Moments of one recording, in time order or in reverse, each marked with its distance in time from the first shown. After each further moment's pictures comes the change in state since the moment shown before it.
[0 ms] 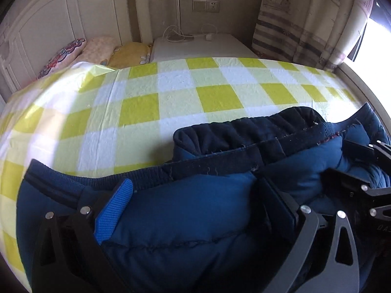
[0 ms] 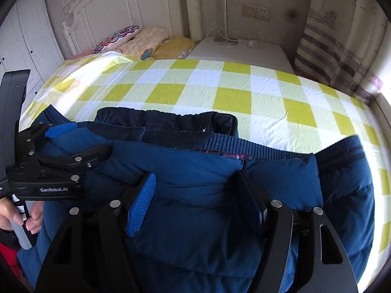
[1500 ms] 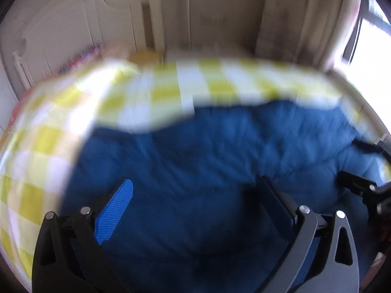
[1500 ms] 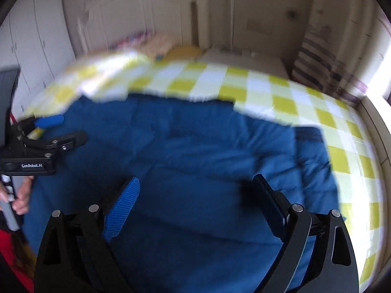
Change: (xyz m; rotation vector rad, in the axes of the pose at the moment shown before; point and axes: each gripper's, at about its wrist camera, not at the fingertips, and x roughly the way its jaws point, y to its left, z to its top) left arm -0.065 -0.006 -0.060 0.000 -0.006 0.073; right arm -0.052 0.025 -0.059 -0.099 -0.037 -0.040
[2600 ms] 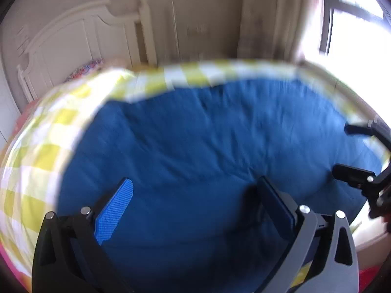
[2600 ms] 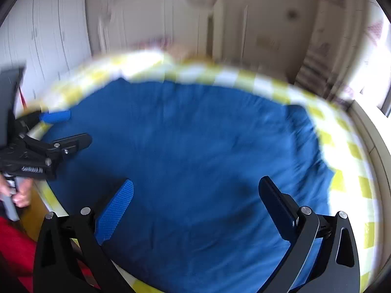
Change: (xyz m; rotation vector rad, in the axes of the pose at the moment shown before) left arm -0.077 -0.038 -0.097 0.072 -0.128 0.018; right arm -0.062 0.026 -0.089 -0.084 -0.060 0.000
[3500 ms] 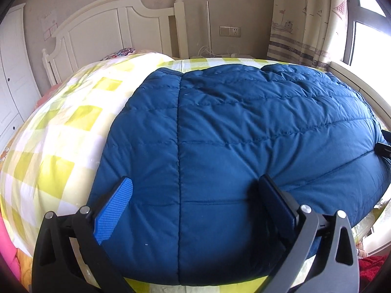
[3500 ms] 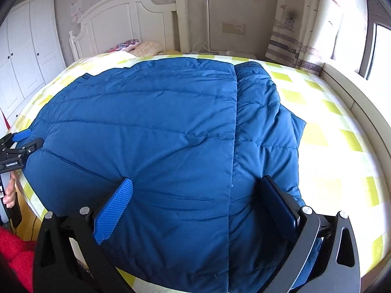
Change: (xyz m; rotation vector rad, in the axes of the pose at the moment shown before) left arm -0.022 0.072 -0.056 -0.120 -0.043 0.074; right arm -0.021 -0.058 -0.041 0.203 -0.023 -0.062
